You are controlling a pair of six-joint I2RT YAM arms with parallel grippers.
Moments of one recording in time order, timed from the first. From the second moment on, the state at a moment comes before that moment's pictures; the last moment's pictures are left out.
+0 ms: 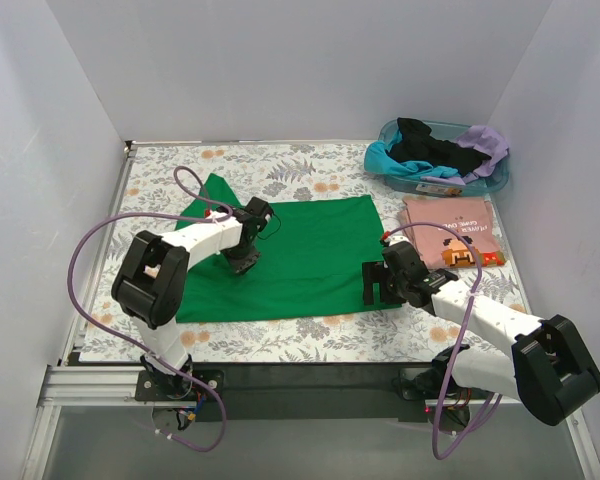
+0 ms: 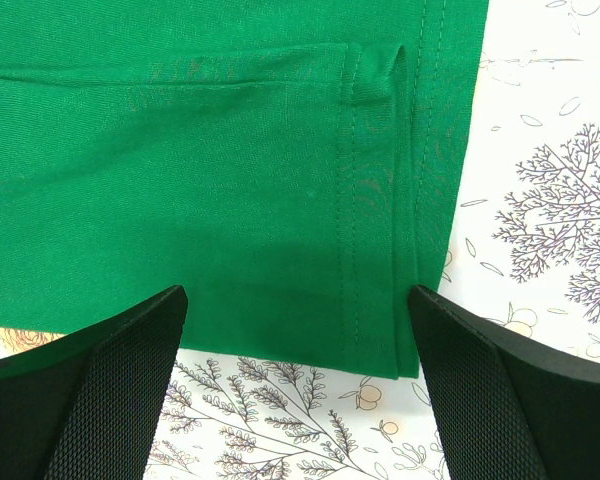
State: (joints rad) left arm -0.51 1.79 1.15 -0.83 -0.37 -1.11; right arm 0.57 1.15 0.51 -0.35 0.09 0.41
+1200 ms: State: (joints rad) left arm -0.14 2.44 2.24 -0.72 -0.38 -0.68; right arm 0.44 1.58 1.04 -0.35 0.19 0.34
